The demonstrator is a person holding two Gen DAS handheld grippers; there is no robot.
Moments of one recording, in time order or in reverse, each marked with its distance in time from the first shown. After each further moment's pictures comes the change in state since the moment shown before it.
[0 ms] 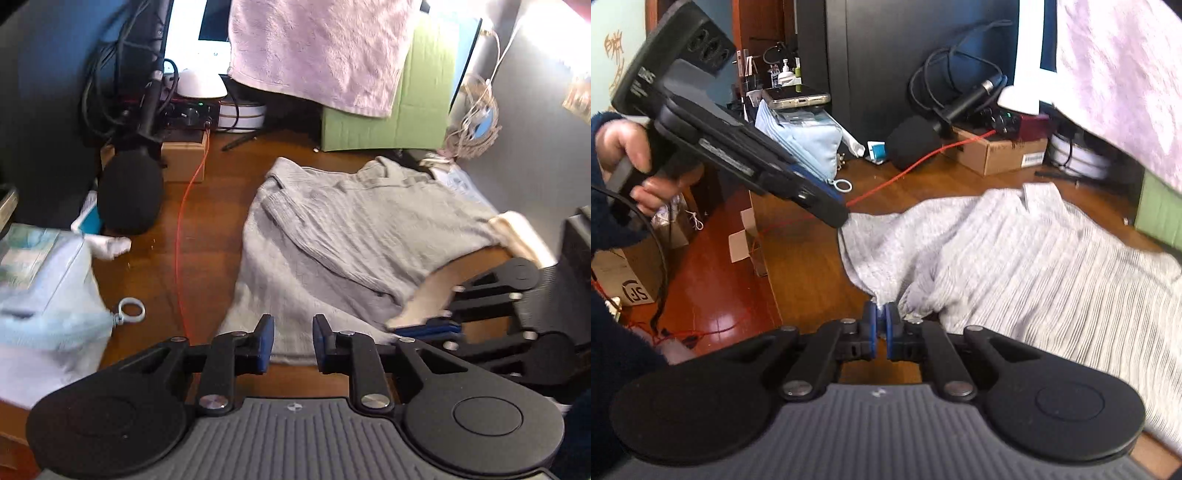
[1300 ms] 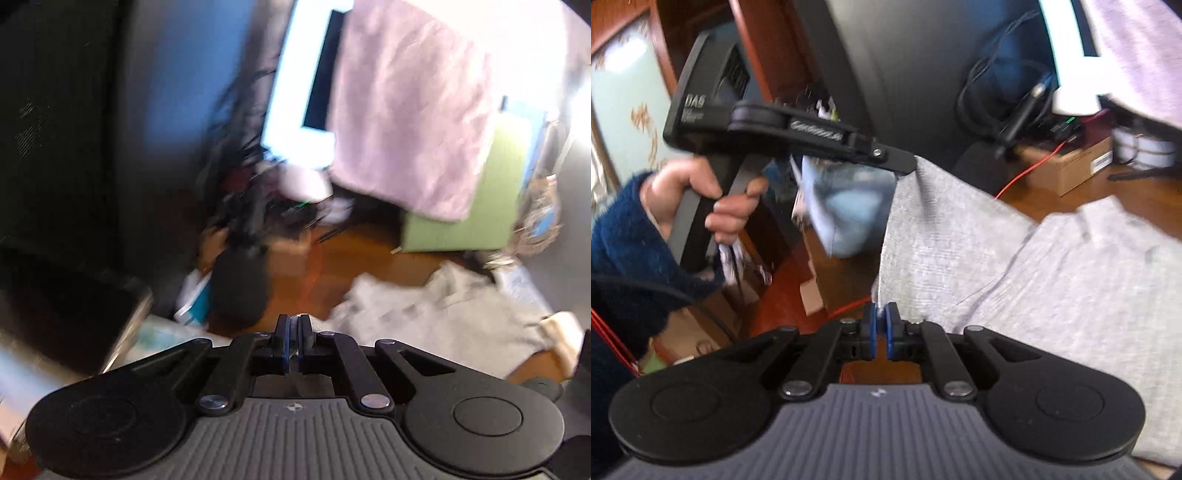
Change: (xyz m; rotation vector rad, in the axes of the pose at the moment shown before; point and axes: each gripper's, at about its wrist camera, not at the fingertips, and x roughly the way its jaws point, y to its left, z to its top) left arm -0.045 0.040 0.047 -0.148 -0.216 0.114; right arm 0.024 0.000 0.041 0.172 -0.112 0.246
